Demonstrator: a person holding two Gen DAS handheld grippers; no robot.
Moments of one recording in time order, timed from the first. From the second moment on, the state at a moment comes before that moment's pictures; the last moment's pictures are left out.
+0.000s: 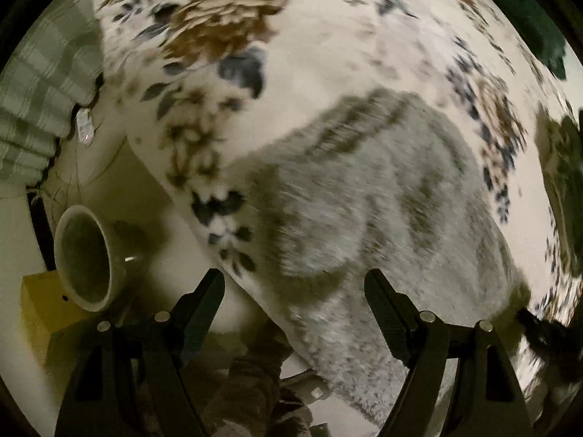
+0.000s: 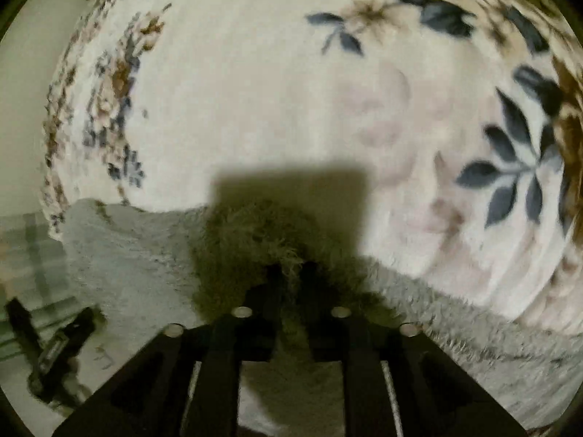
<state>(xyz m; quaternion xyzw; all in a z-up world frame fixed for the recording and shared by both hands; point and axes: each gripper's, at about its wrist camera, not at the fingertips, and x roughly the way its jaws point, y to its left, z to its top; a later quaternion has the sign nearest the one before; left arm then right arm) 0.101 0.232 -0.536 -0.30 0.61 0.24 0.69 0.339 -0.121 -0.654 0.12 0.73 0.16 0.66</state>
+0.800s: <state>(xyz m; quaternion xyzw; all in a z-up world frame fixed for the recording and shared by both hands) 0.096 0.153 -0.501 -0.31 0.61 0.18 0.70 0.071 -0.441 -0.630 0.39 0.61 -0.09 0.69</state>
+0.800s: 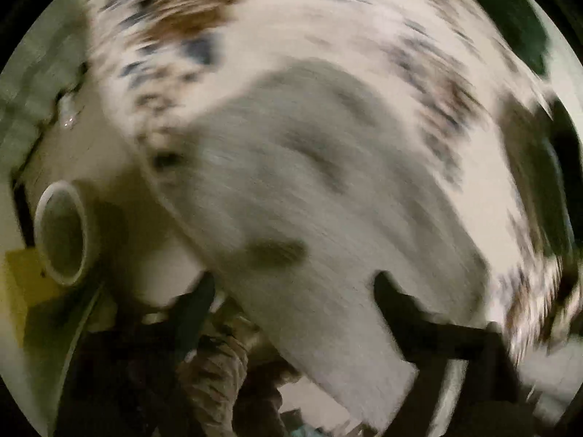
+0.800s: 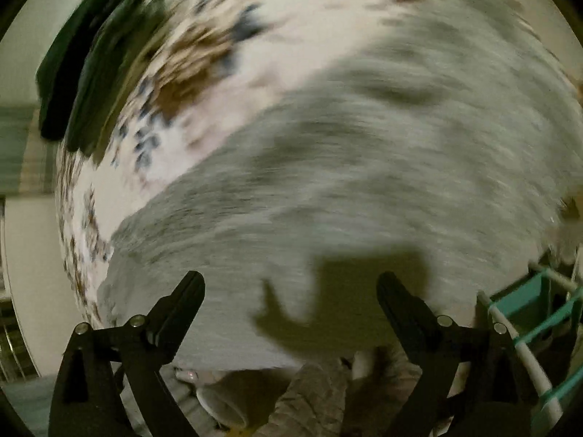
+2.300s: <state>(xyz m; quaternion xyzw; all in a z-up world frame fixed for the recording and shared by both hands) 0.177 -0.214 -0.606 -0.06 0.72 0.00 0.69 -0.039 -0.715 -0.741 0.66 0.31 -0.14 0.67</state>
